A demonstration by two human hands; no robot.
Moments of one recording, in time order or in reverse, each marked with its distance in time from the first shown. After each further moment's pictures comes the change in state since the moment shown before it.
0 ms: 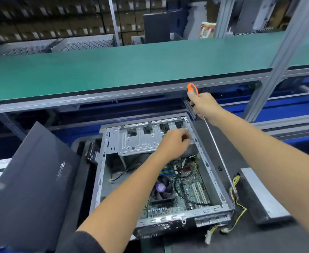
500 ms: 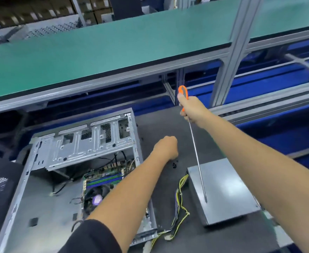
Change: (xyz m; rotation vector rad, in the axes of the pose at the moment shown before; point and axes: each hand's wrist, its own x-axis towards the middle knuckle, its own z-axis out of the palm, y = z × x) left_hand 0.108 0.054 0.177 0.495 -0.463 -0.246; right_hand 0.055 0.138 -0.133 0.082 -0.043 0.212
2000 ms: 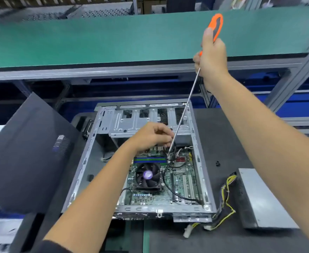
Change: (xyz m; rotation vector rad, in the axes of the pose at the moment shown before) left_hand -0.149 -0.179 -0.052 -1.085 0.164 0.160; right_hand -0.042 -0.161 0.133 0.337 0.110 -0.423
